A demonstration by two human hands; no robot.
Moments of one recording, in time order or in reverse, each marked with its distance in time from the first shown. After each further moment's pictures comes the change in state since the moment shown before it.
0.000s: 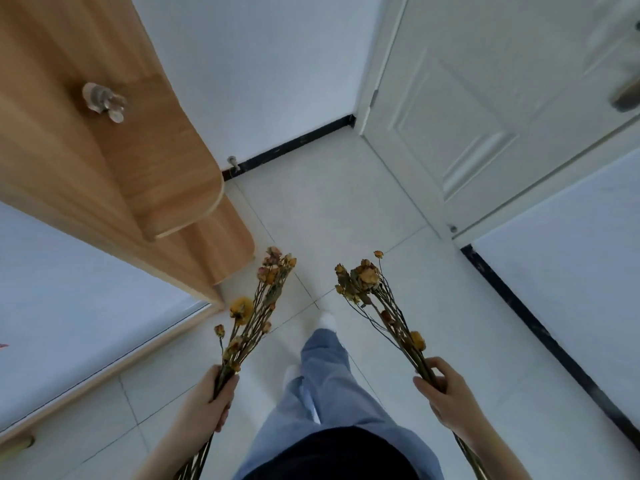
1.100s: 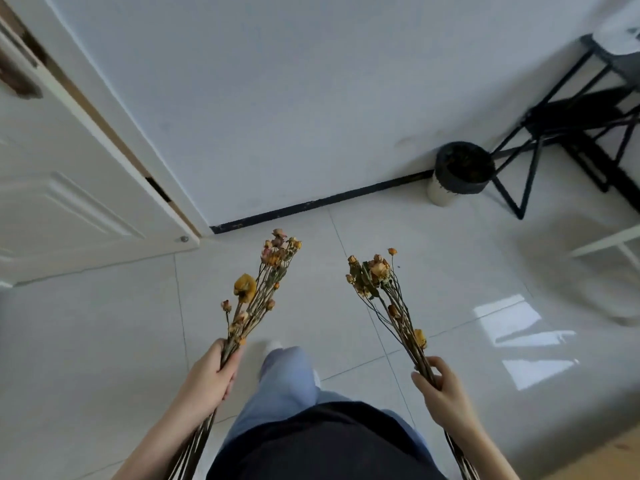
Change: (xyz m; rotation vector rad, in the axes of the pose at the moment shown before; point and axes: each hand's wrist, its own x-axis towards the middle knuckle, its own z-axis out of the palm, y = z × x) left_hand 0.042 0.259 0.403 0.879 -0.845 0.561; right_hand -0.170 0.253 -0.075 0.884 1.008 0.531
